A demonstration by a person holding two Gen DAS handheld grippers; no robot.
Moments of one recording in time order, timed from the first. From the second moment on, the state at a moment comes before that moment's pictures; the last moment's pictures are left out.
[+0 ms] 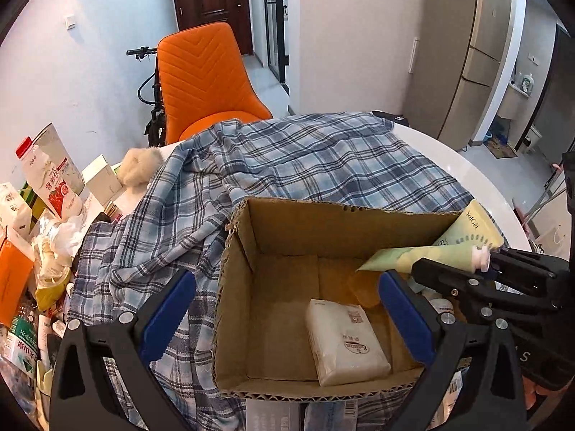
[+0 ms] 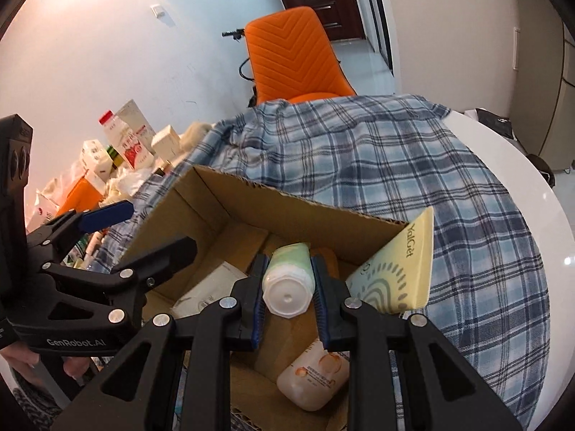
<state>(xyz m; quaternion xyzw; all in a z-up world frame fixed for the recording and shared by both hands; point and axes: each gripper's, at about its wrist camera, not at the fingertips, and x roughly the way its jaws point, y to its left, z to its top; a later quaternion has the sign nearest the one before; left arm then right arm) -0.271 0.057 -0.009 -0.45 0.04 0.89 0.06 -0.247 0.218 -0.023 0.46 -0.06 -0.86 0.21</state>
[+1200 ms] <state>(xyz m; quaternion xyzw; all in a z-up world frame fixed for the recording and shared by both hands) -0.189 0.039 0.035 -0.38 0.01 0.92 0.06 -0.173 0.223 0.022 0.35 0.01 -0.93 0.11</state>
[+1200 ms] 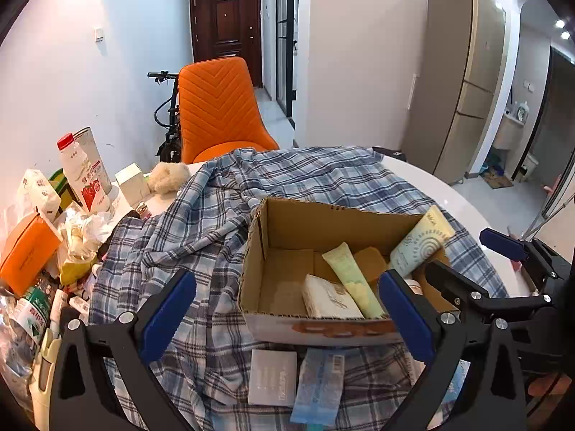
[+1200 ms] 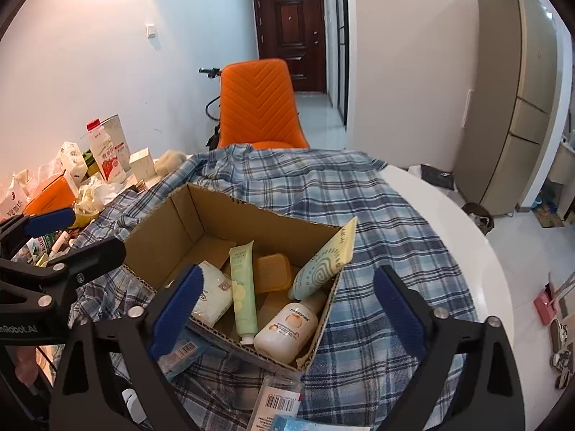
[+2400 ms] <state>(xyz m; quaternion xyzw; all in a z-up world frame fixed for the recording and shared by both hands) -0.060 0.002 0.034 -0.29 -0.03 0.95 0.04 -0.033 0.226 0.013 0.25 -0.04 -0.96 0.09</state>
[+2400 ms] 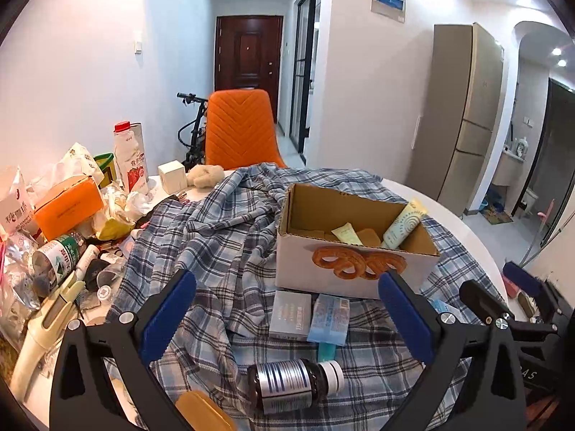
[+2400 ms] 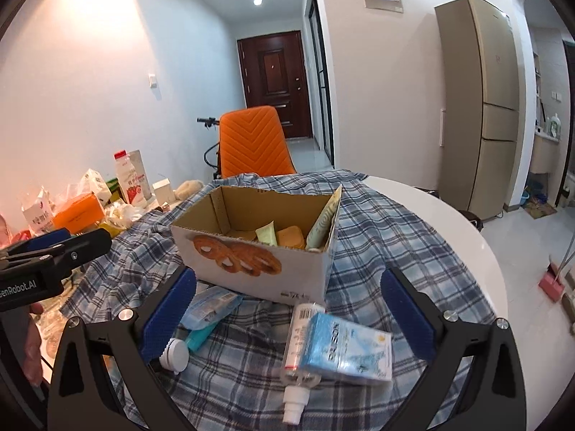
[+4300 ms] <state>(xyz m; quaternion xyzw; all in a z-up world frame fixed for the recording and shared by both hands) 0.014 0.006 -0.076 -0.32 -0.05 0.94 0.06 0.058 0.225 -0.072 0.20 -0.03 -0.98 0.06</state>
